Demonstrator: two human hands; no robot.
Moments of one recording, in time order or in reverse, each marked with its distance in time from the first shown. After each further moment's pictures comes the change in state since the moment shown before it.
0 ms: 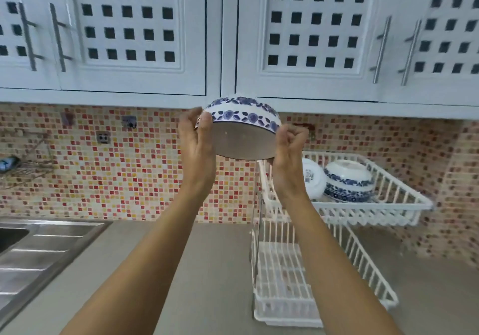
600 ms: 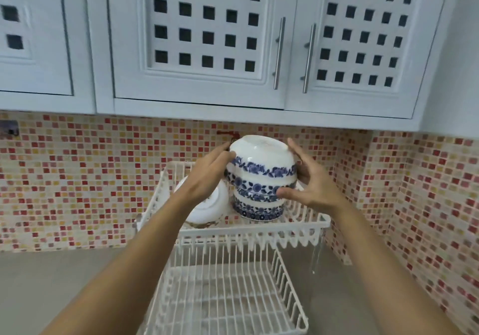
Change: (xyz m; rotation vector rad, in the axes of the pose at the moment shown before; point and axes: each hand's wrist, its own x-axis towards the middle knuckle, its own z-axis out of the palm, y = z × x) left_hand -0.022 -0.051 0.235 0.205 -0.653 -0.152; right_hand 0.073 0.077 -0.313 -0.492 -0.354 0.112
